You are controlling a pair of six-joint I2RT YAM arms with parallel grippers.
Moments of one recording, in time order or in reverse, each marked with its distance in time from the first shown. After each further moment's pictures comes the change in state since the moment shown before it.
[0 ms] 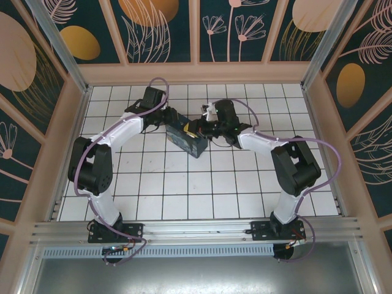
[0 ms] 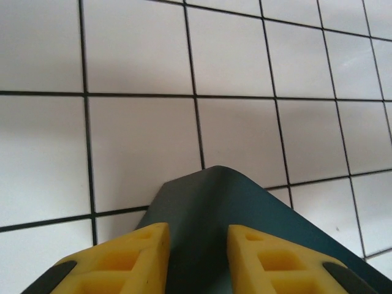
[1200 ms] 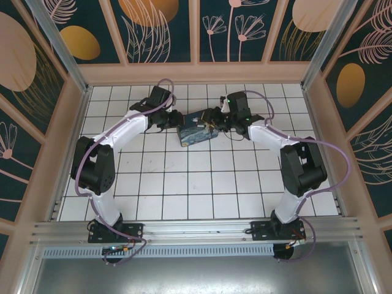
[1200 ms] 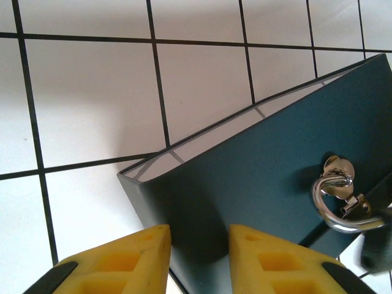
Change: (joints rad) left arm -0.045 0.021 0.080 -0.151 0.057 -0.024; right arm -0.125 -0.043 0.099 -0.294 0.262 -0.183
